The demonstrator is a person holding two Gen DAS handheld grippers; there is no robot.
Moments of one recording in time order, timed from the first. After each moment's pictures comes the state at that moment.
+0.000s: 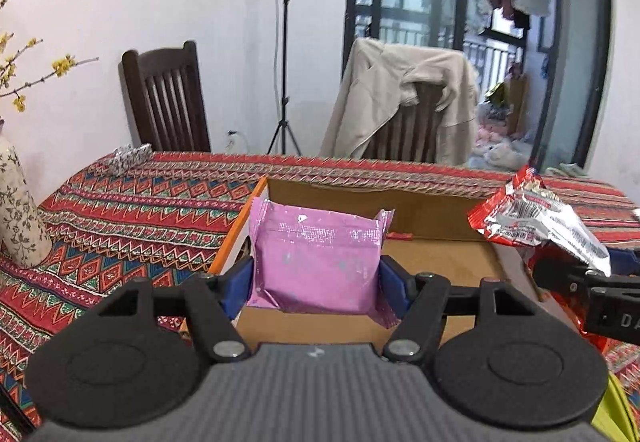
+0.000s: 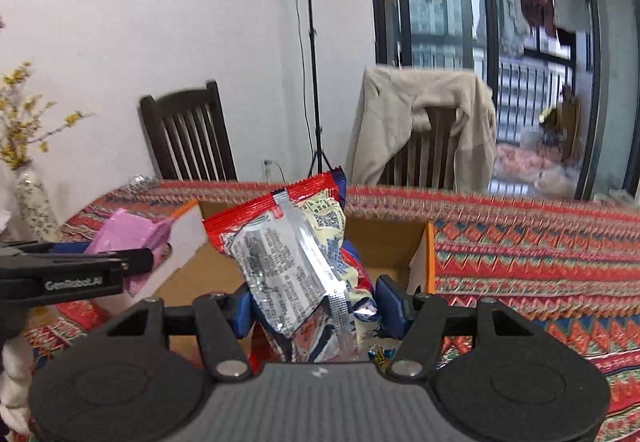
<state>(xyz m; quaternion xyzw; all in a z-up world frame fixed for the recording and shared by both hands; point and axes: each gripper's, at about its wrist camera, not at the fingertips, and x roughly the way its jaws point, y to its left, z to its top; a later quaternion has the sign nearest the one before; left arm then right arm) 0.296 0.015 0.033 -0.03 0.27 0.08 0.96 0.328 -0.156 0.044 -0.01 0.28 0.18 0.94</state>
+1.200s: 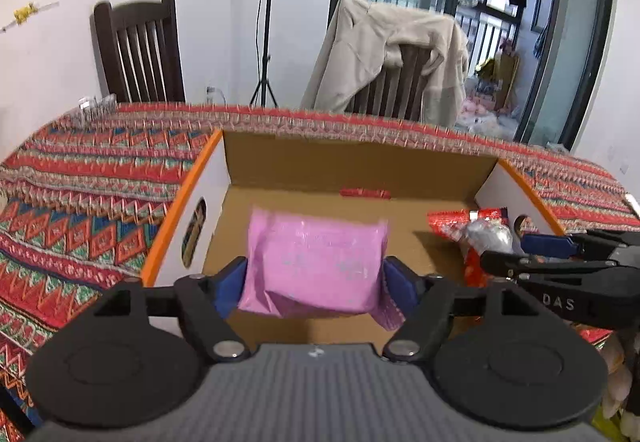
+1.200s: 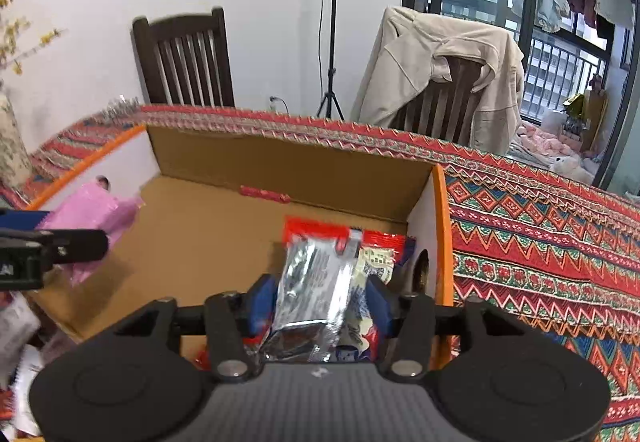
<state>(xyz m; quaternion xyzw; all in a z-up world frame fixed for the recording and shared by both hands) 0.311 -0.002 -0.003 -0.06 0.31 0.05 0.95 0.391 -0.170 -0.015 -0.07 0.33 0.21 0.92</state>
